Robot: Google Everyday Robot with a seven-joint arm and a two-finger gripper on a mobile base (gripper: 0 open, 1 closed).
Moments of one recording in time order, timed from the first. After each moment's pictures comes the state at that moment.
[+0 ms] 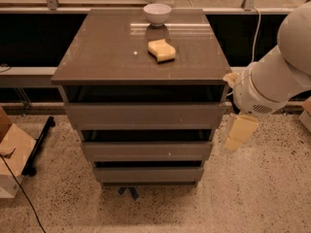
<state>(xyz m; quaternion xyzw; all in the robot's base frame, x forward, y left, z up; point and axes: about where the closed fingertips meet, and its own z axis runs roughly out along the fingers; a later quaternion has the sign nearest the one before) 0.480 -0.180 0.867 -0.63 0.75 -0.05 0.22</state>
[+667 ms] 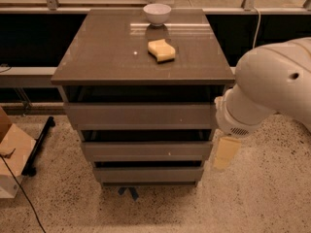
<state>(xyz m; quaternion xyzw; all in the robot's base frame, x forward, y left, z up) 0.472 -0.169 0.802 -0.63 0.76 -0.07 0.15</state>
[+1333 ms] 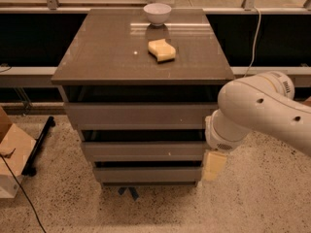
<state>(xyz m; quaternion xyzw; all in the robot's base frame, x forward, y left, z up) 0.479 -0.162 0.722 -0.62 0.77 -0.03 0.13</state>
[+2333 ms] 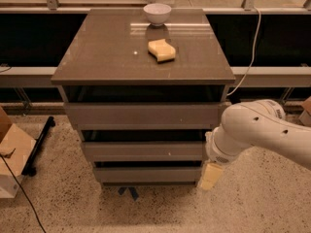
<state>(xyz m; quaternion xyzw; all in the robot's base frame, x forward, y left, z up) 0.487 -0.172 0.640 -0.60 0.79 0.02 0.14</state>
